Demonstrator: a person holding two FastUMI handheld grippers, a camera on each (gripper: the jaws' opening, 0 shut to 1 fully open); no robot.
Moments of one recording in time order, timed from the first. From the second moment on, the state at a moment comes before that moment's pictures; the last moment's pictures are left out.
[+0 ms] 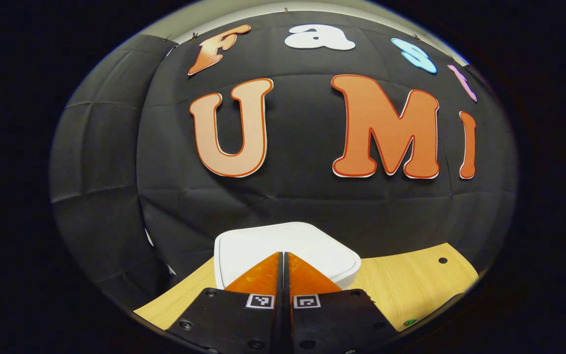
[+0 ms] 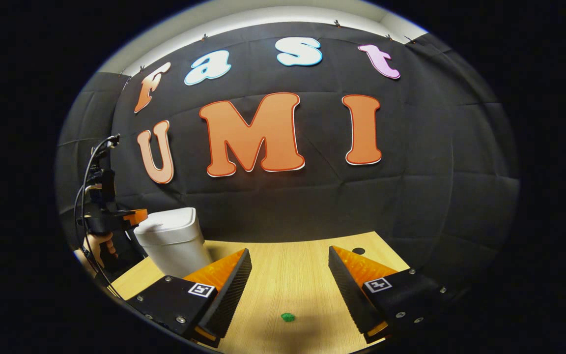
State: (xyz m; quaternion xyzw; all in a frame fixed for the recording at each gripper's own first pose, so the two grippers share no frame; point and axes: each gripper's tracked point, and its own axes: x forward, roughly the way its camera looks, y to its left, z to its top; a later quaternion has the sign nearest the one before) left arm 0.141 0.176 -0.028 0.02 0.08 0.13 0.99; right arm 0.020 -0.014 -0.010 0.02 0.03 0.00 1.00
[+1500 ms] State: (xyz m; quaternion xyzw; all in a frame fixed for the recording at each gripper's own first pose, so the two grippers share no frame) left arm 0.097 0.073 0.043 0.00 -0.03 0.03 1.00; right arm 0.043 -0.023 -0.027 0.02 0.05 -0.01 1.00
